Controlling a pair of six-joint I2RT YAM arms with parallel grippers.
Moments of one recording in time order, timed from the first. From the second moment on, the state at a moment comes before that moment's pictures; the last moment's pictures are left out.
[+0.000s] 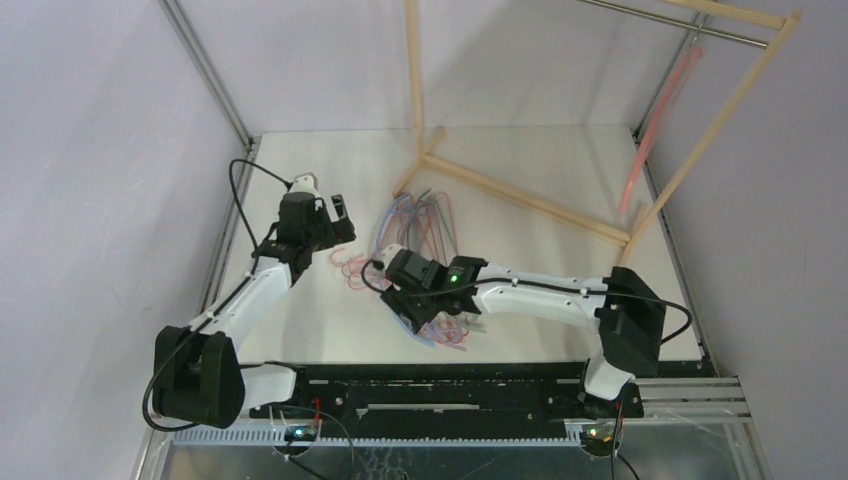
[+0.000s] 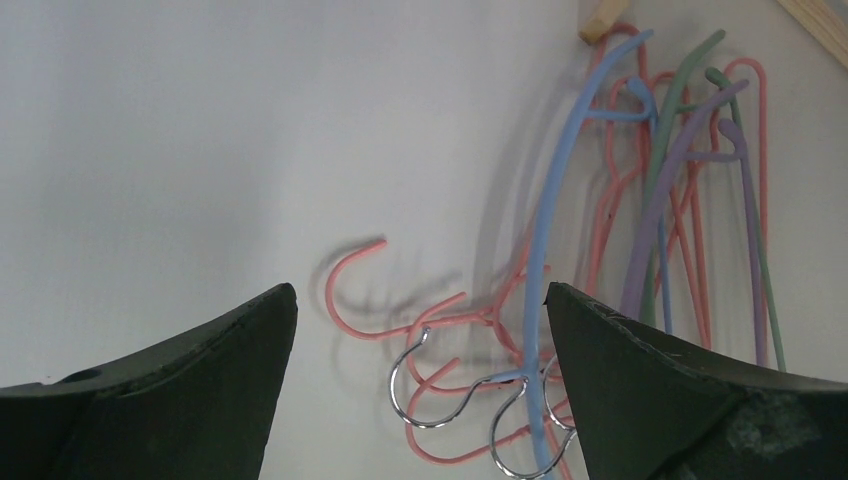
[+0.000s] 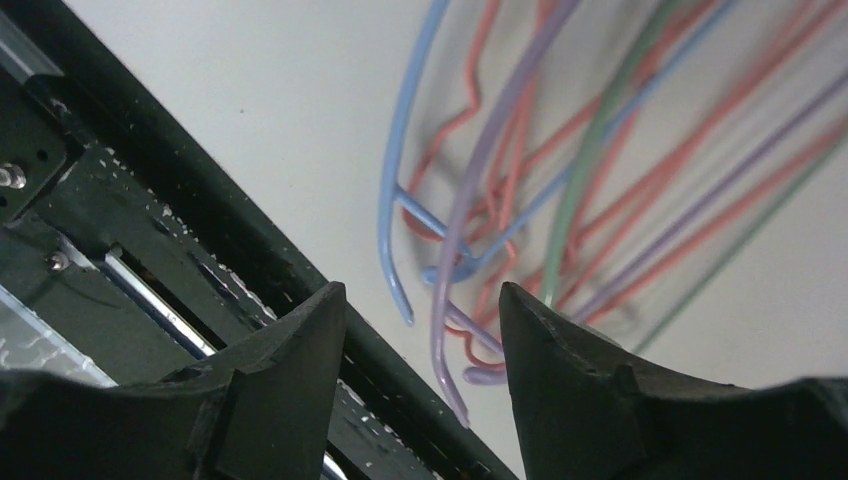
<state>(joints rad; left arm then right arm) -0.20 1.24 0.78 -0.17 -0.12 -0.36 1.15 1.64 1.31 -0.69 0.13 0.27</state>
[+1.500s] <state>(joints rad) -0.18 1.12 0.67 -0.19 -0.13 -0.40 1.07 1.45 1.09 -0.61 -0.03 0.32</state>
